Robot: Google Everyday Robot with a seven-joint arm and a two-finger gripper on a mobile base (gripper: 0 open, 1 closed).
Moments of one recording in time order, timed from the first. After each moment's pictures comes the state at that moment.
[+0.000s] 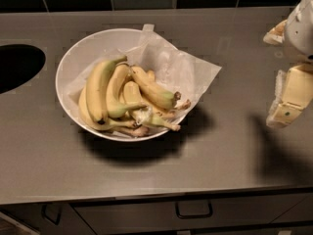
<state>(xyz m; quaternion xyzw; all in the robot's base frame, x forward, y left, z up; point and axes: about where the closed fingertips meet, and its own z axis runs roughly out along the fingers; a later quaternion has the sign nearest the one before) 0.438 -0.217 0.976 -0.60 0.78 -0.03 0.16</state>
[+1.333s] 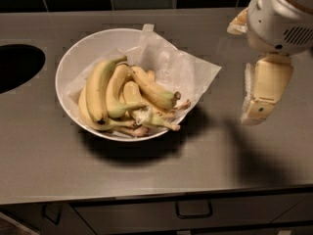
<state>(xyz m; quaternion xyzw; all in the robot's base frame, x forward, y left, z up) 0.431 -0.153 0.997 -0.67 0.73 -0.04 0.16</state>
